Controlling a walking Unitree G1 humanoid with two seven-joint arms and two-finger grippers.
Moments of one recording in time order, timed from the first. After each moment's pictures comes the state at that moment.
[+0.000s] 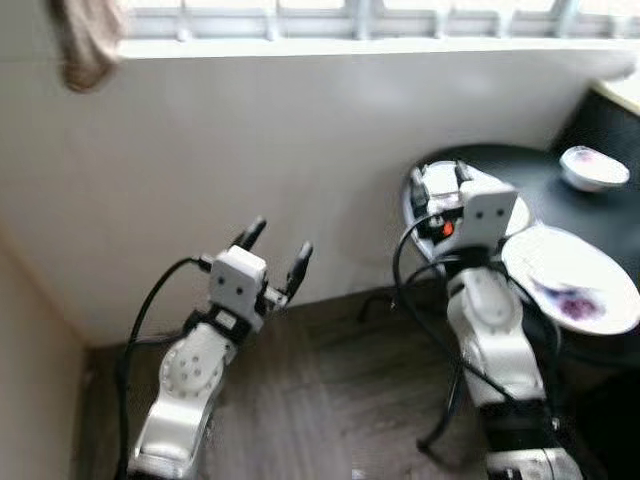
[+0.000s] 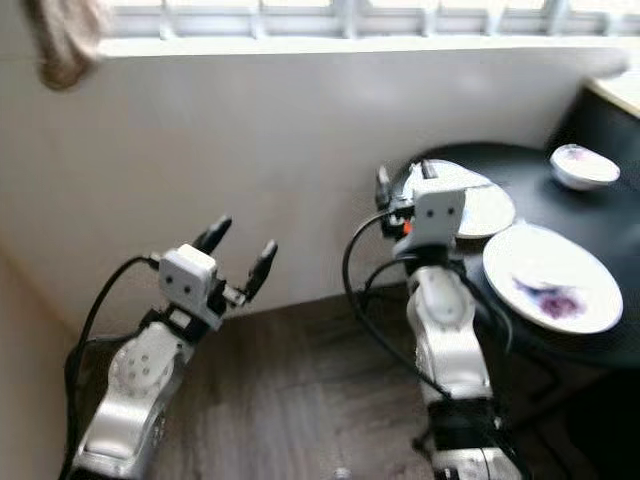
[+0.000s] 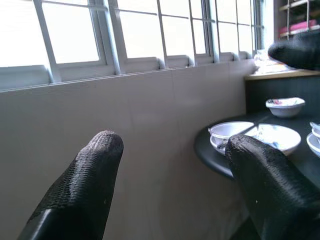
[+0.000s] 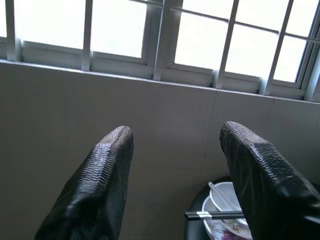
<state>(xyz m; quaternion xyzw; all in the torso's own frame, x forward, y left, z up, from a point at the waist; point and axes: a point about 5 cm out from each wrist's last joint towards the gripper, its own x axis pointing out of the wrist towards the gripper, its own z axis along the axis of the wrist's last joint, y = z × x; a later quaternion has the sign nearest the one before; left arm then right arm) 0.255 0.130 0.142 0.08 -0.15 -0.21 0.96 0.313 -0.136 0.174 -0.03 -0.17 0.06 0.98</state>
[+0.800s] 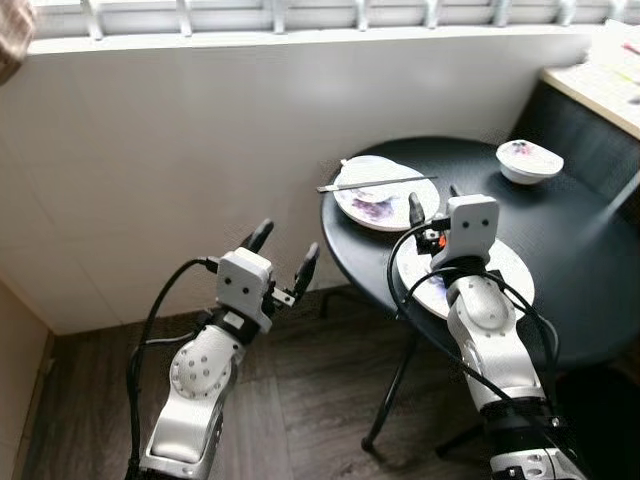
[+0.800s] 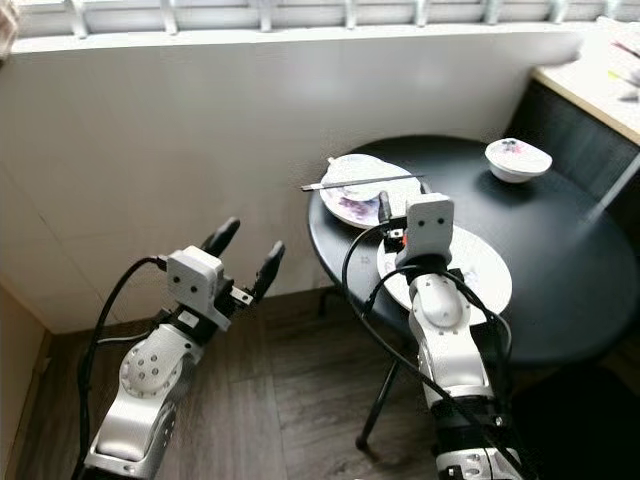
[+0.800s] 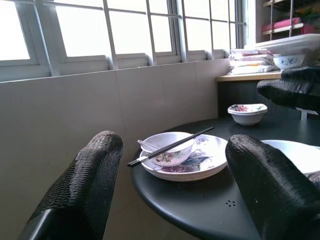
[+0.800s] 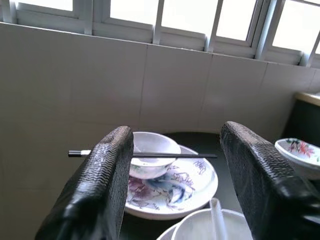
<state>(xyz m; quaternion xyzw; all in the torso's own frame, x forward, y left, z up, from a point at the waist) 0.254 0.124 0.136 0.06 -0.14 -0.22 0.96 0.317 -0.142 0.153 -0.04 -0.11 0.03 0.99</state>
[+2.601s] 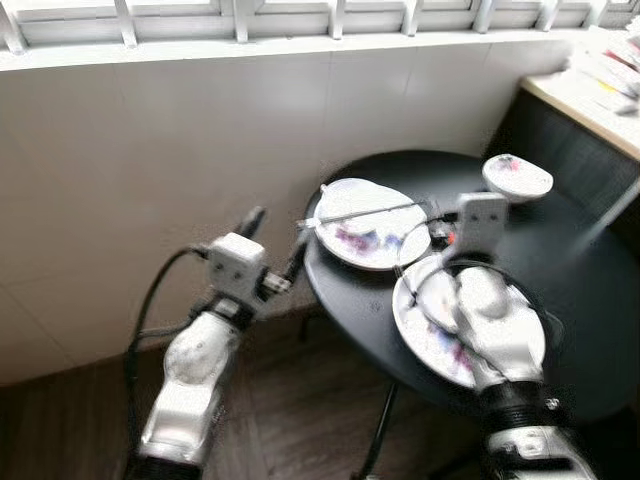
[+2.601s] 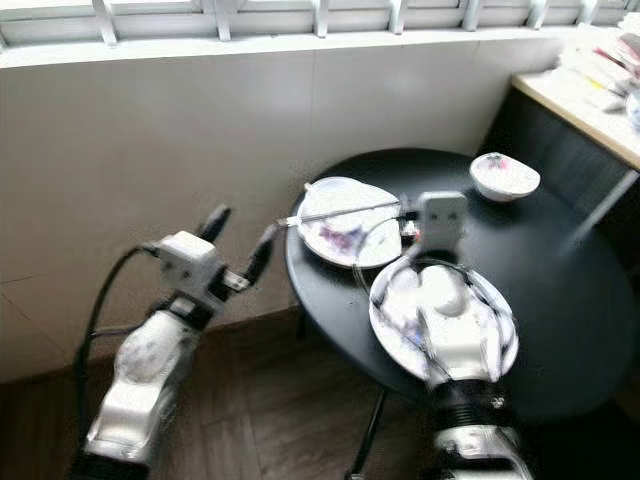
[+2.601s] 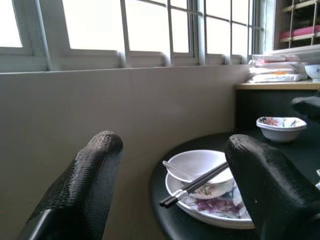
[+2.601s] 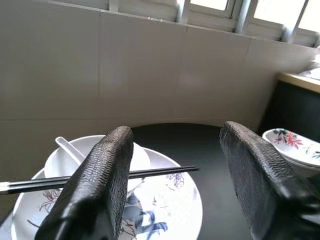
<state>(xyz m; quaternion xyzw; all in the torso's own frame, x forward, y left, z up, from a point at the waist) 0.263 0.143 0.139 0.05 -0.14 -0.17 0.97 0.334 -0.137 0.150 -0.04 -0.08 0.02 1.00</state>
